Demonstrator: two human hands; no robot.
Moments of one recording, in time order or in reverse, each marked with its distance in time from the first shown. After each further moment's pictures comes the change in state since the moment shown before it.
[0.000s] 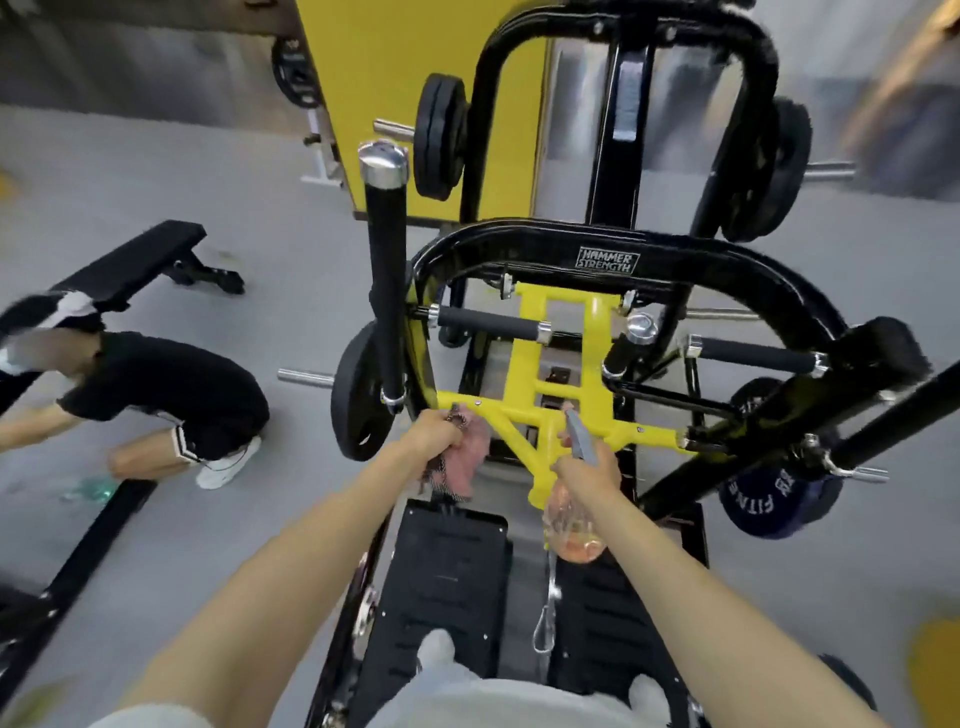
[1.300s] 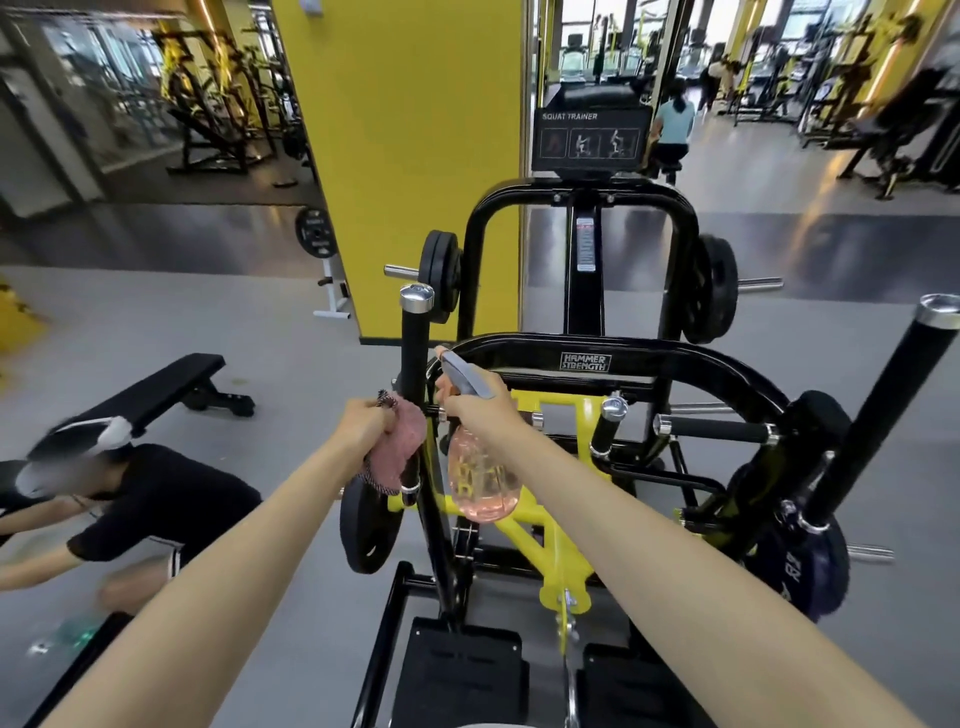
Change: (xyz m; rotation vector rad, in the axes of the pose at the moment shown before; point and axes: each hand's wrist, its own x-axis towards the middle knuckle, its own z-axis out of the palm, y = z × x) left_hand -0.095 0.091 -0.108 -0.128 0.348 0.291; right_hand -0.114 -0.211 0.017 0.208 -0.260 -0.518
